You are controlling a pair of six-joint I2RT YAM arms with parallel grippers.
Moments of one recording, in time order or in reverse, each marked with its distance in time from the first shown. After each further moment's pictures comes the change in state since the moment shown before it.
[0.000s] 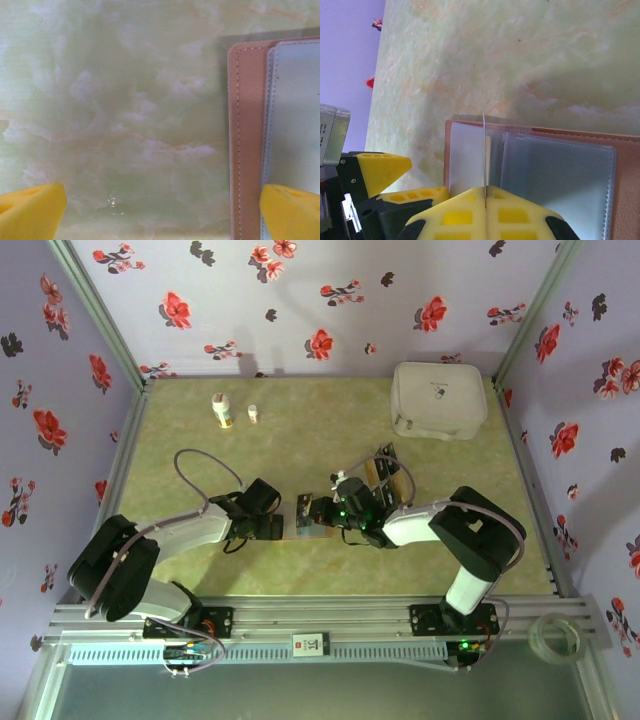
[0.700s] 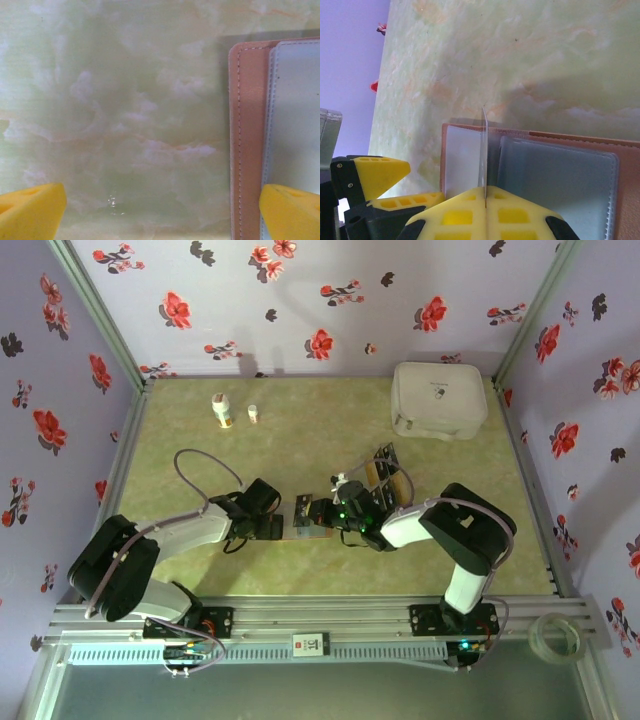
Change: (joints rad) left arm 0.000 0.000 0.000 0.000 0.000 0.000; right arm 0.000 0.058 -0.024 0.115 -0.001 0.020
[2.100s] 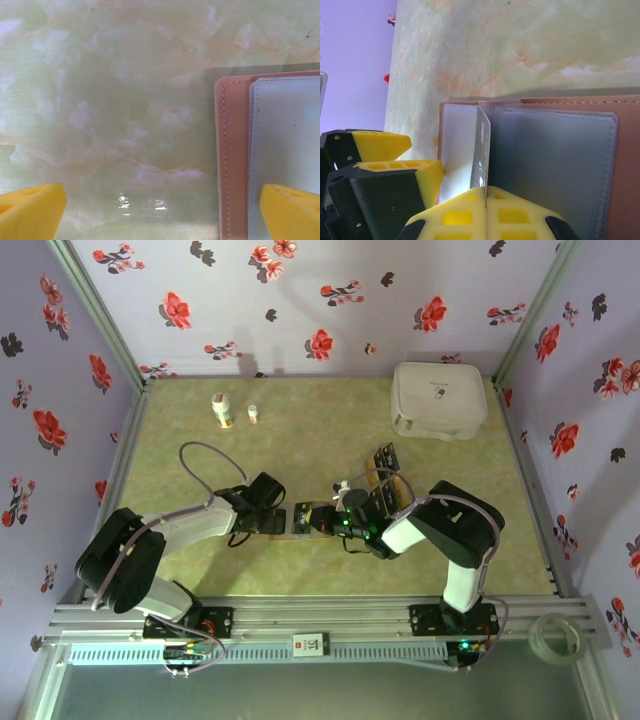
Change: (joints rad) left arm 0.002 0.051 0.072 -0.023 -0.027 0.011; right arm -0.002 0.074 -0.077 0.193 -0.071 0.061
